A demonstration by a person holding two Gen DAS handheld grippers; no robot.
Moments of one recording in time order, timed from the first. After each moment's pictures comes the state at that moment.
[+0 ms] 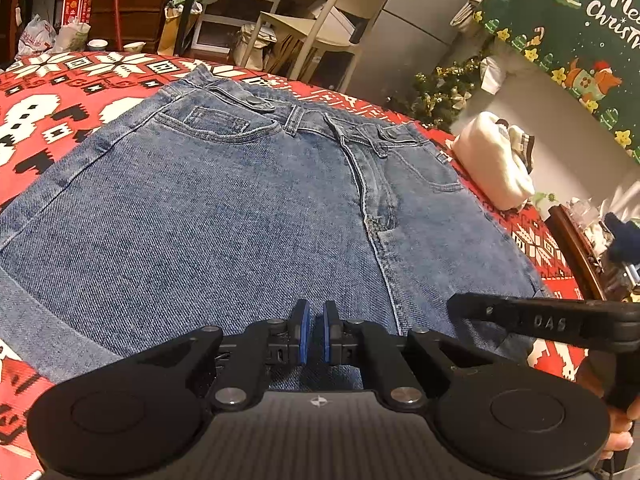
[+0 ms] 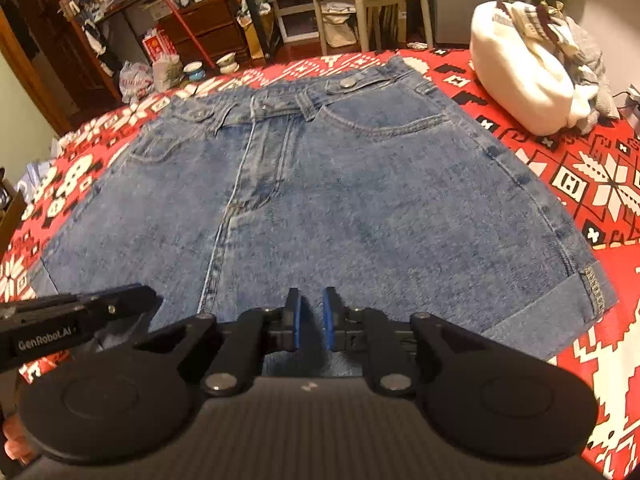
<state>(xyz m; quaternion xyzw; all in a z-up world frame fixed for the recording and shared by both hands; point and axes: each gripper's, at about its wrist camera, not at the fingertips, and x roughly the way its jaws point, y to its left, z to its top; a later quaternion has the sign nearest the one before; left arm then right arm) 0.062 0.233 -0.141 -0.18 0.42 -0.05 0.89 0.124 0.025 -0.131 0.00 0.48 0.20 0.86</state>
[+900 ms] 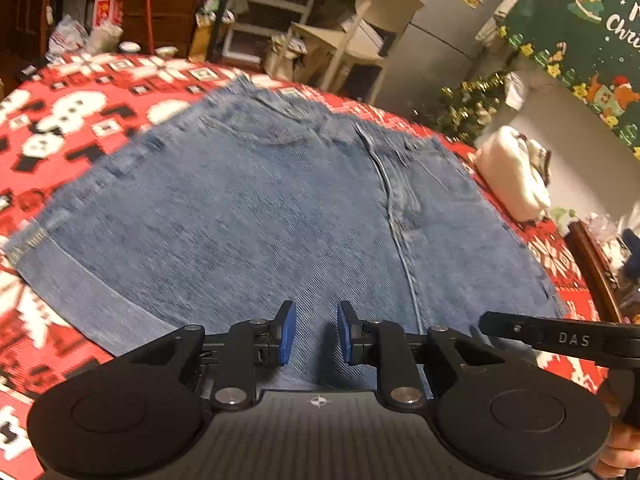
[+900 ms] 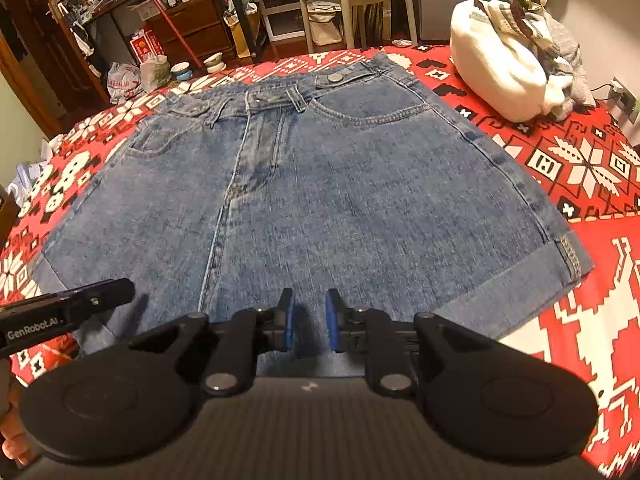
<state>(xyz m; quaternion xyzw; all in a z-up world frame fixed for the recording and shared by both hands) 0.036 0.243 -0.125 -0.18 0.39 0.01 0.90 0.102 0.014 -0.119 0.01 0.48 0.18 0.86</state>
